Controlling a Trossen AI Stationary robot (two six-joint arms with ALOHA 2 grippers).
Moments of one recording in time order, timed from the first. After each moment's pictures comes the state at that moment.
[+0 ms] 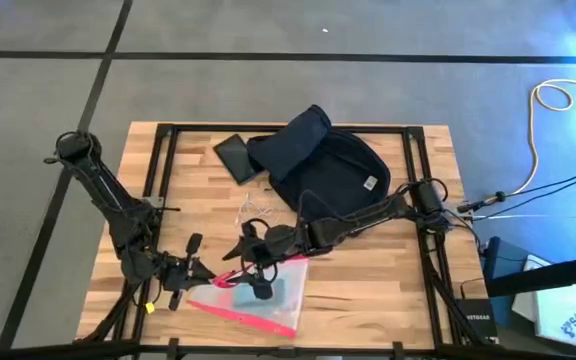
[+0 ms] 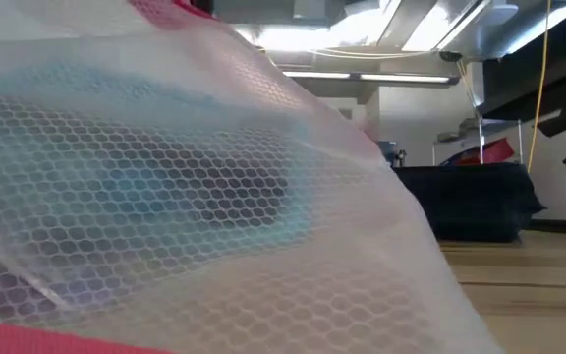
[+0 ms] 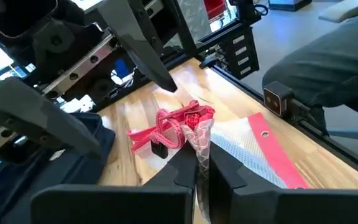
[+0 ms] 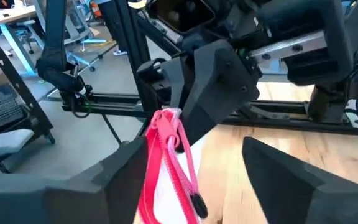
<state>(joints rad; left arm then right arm) -0.96 1.06 0.51 0.25 -0.74 0.22 0.28 2.08 1.62 0.20 -0.07 0.15</state>
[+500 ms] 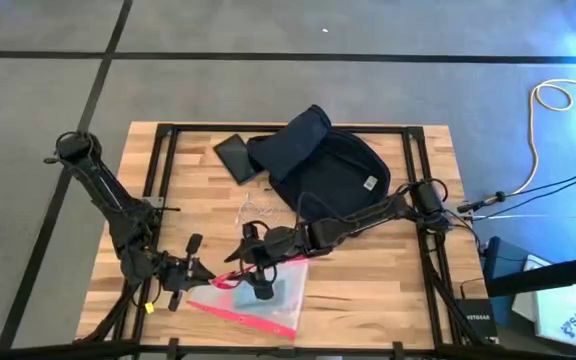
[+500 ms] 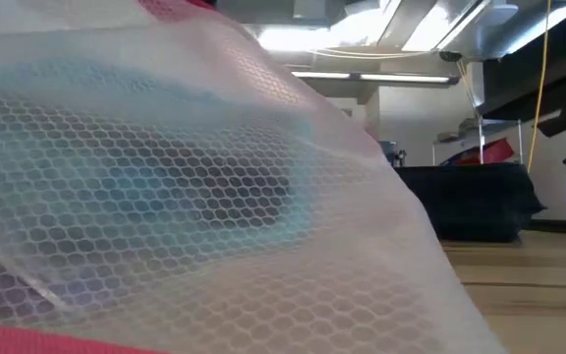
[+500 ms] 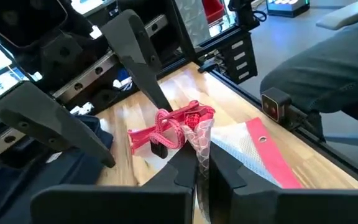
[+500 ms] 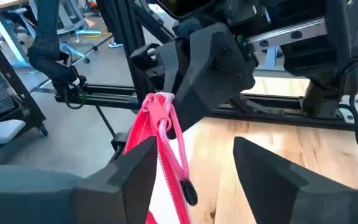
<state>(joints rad) -0.96 1.06 0.51 0.27 -0.74 0.22 0.28 2.08 1.62 0.18 -0.06 0.12</state>
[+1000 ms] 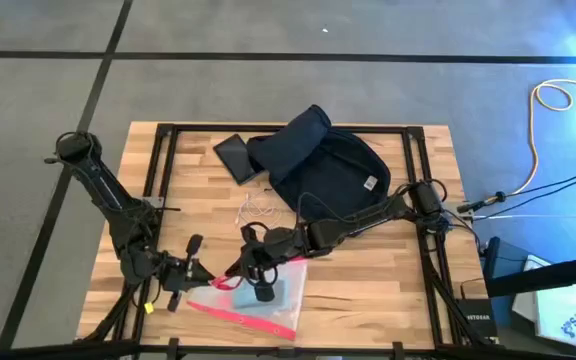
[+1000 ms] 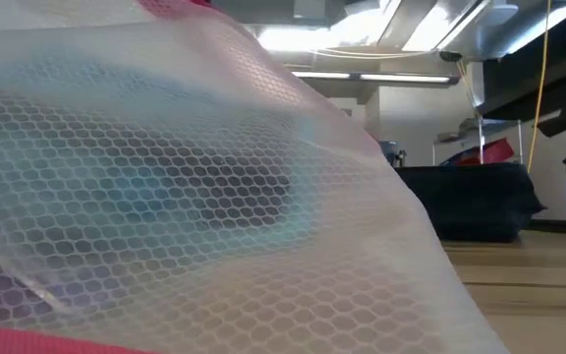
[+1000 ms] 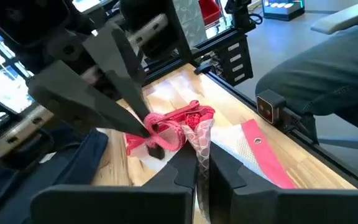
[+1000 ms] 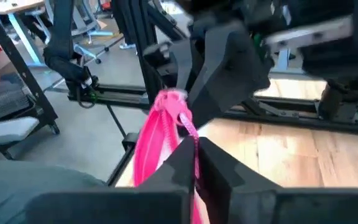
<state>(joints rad) -0.96 1.06 0.51 0.28 -0.72 0.20 0.29 2.10 1.62 0.20 -0.10 0.12</state>
